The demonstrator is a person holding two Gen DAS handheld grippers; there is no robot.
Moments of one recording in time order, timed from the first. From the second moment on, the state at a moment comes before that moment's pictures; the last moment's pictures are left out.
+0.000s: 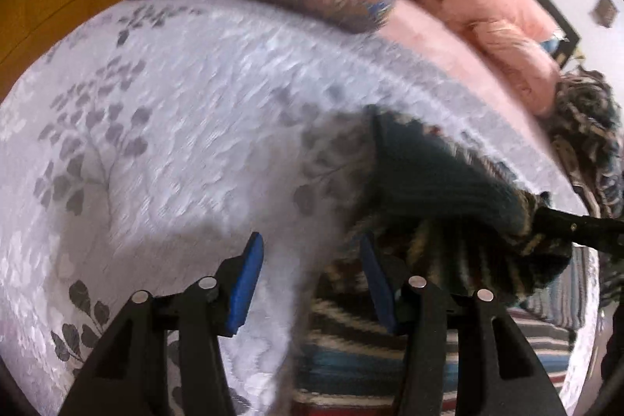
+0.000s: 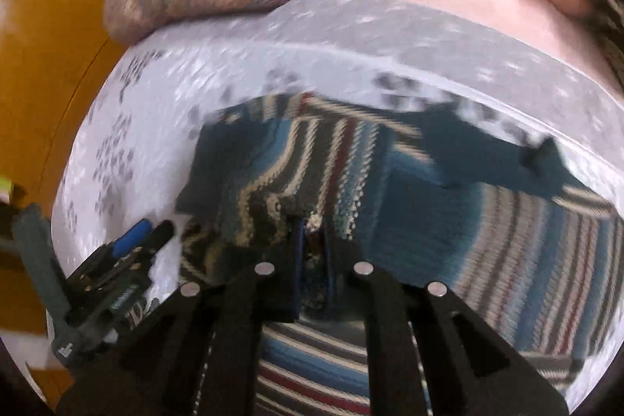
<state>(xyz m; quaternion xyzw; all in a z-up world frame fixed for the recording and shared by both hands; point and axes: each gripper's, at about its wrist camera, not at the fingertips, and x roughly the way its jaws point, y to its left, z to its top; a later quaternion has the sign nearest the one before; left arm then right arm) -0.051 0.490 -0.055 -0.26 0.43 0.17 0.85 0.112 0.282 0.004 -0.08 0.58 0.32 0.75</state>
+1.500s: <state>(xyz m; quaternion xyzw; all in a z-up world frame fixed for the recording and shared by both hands) -0.026 0.468 -0.084 -0.22 0.47 0.18 0.83 0.102 0.277 -0.023 -0.16 0.56 0.31 0.75</state>
